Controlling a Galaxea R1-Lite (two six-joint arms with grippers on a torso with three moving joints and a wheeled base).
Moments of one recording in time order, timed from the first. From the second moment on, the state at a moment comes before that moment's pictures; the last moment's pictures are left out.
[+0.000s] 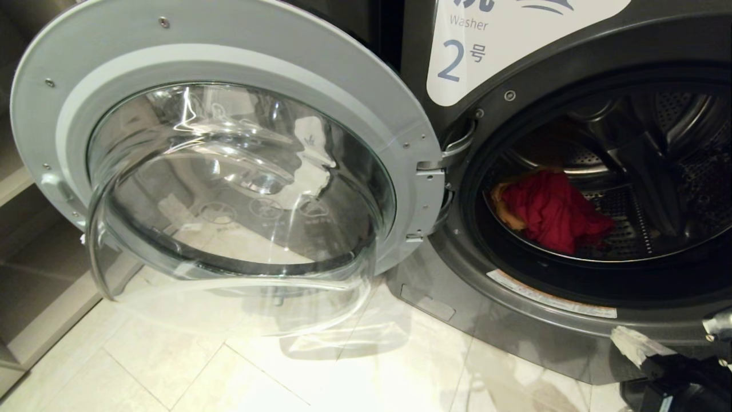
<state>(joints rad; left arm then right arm) 0.00 0.00 0.00 -0.11 0.01 0.00 0.46 1.19 0.00 -1.01 -0.31 -0.04</state>
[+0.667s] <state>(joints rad) 0.00 0.00 0.00 -0.11 0.01 0.00 0.35 1.69 -0.15 -1.44 -0.39 0.04</state>
